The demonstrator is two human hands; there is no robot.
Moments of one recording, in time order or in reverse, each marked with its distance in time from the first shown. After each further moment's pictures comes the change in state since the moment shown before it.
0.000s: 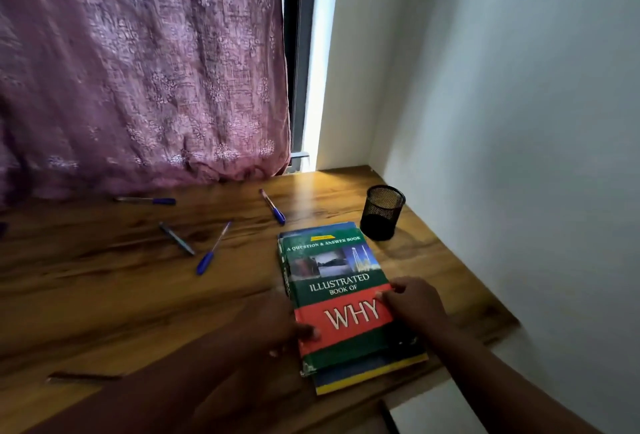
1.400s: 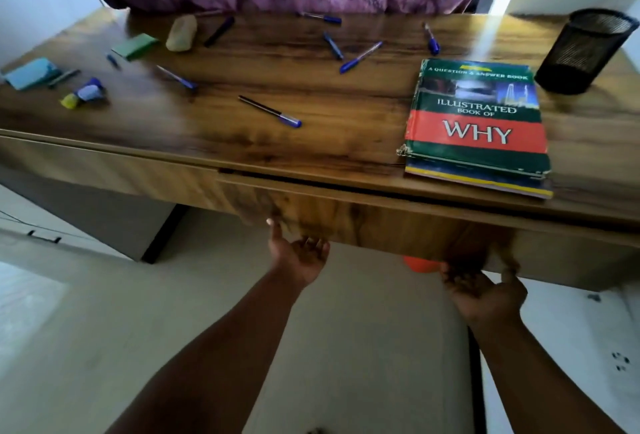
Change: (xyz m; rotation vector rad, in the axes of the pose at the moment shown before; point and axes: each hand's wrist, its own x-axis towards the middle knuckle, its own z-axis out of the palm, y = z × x) left_hand -0.131 -0.118 0.225 -2.201 0.841 -0.319; right_hand -0.103 0.173 0.136 1.730 -0.429 0.697
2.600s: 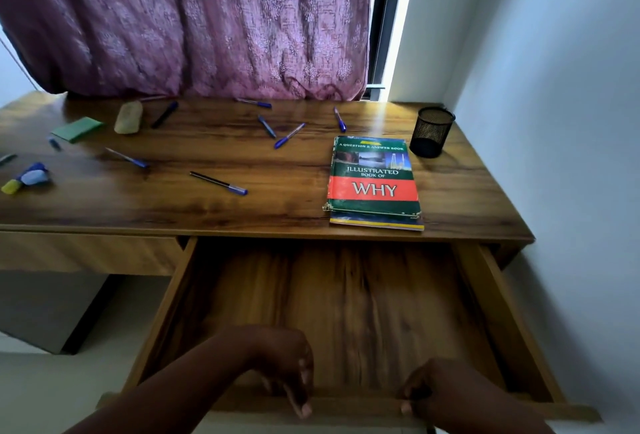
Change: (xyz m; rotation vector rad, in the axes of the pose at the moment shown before) left_hand -0.157 -0.018 0.053 2.412 -0.760 -0.429; right_hand -0.219 -0.041 0.023 -2.330 -0.396 0.047
